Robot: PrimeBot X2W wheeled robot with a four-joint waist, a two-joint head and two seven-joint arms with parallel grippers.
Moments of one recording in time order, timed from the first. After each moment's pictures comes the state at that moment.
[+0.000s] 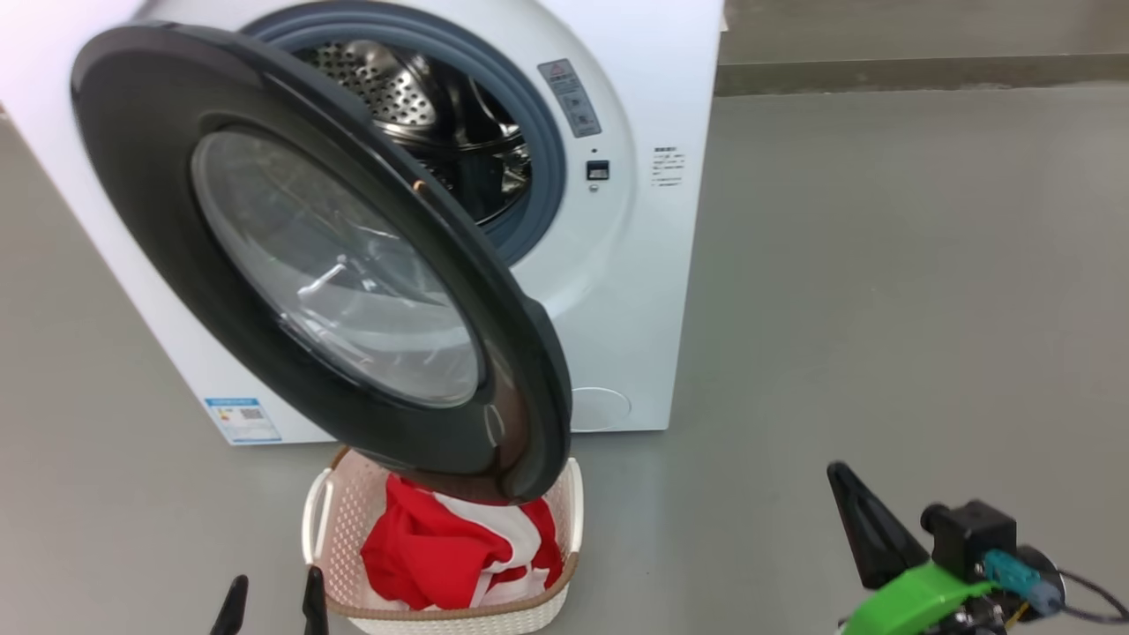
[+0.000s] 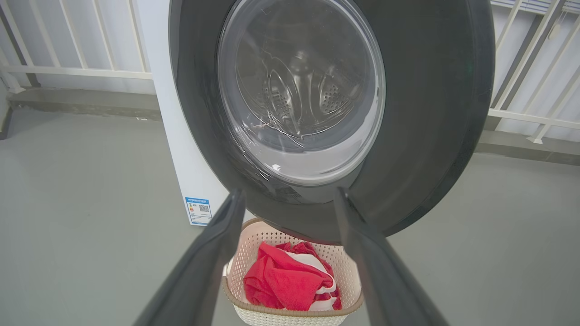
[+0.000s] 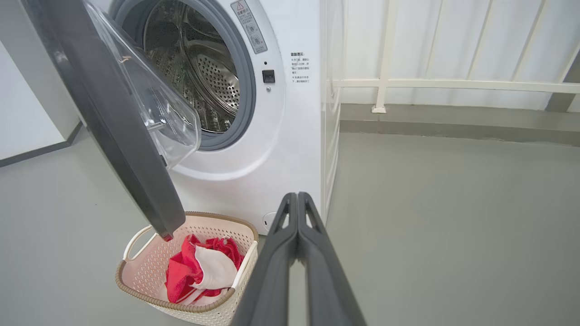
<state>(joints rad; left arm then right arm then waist) 0.20 0.19 -0.14 -0.02 -0.35 0.19 -0.19 0.02 -0.04 0.04 0.24 0.23 0.13 -0.12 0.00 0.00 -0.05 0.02</state>
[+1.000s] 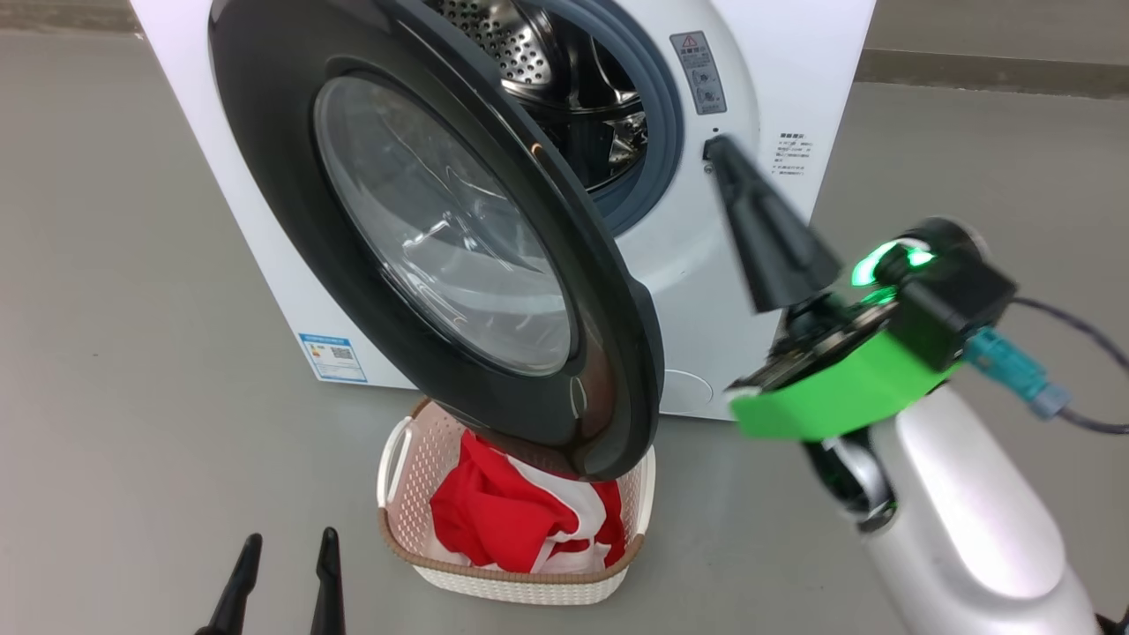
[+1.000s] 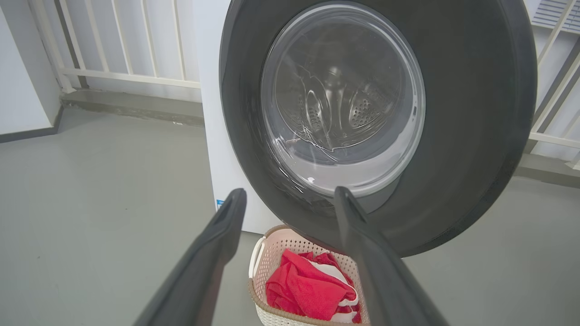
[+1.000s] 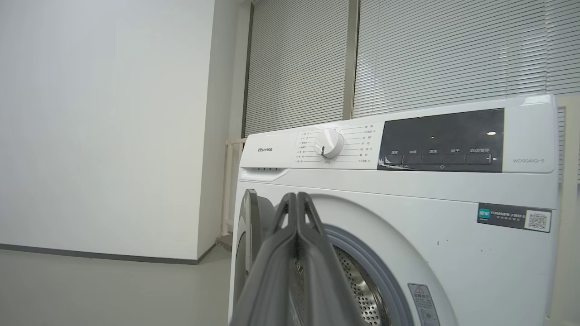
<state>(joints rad) 0.14 0.20 -0.17 -0.05 -0.36 0.19 -0.19 -0.51 -0.06 0.29 0.13 0.35 0.13 -0.25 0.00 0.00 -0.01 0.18</state>
